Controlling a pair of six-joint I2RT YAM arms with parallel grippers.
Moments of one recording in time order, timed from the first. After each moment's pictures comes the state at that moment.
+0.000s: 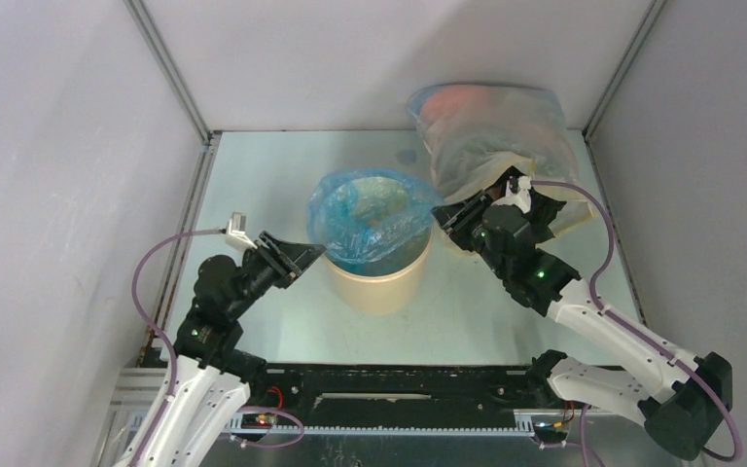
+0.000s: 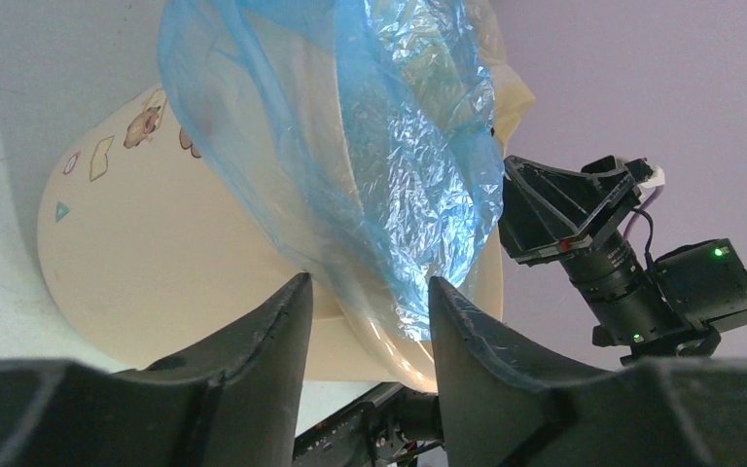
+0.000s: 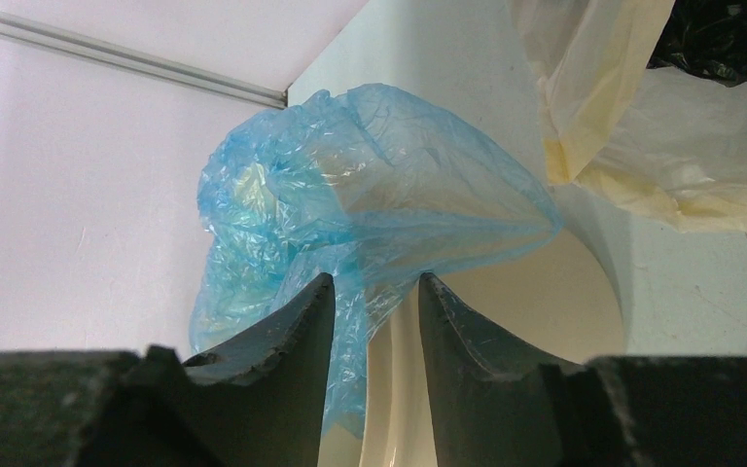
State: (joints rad) left arm -0.31 0.45 0.52 -0.23 0.29 -1.03; right arm 0.71 1.01 0.84 -0.15 0.32 1.14
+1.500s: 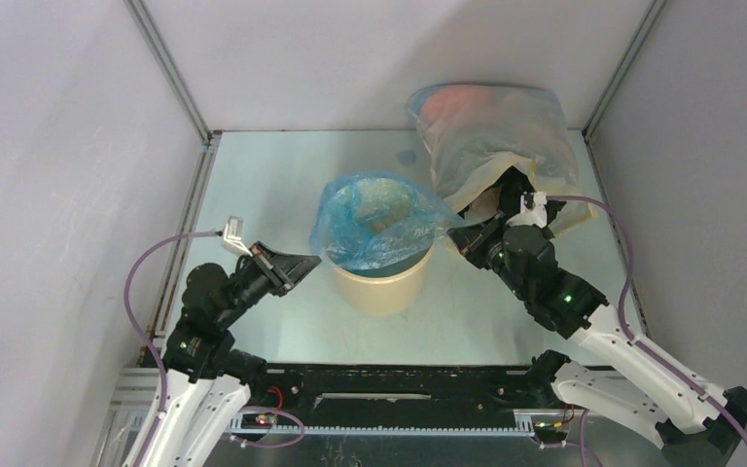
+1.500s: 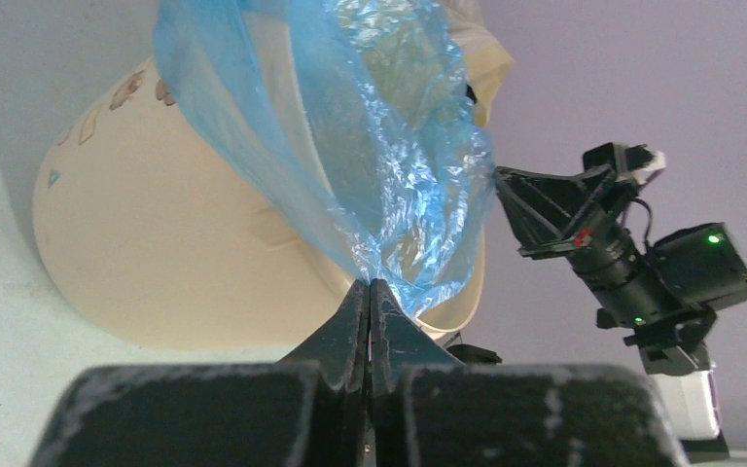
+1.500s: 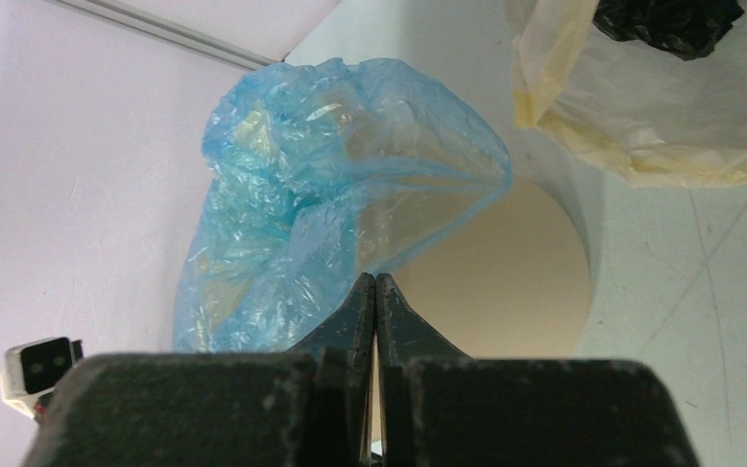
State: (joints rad) left arm -0.31 0.38 0.57 -0.32 0.36 -0.99; right arm 0.75 0.82 0.79 -0.29 0.32 1.09
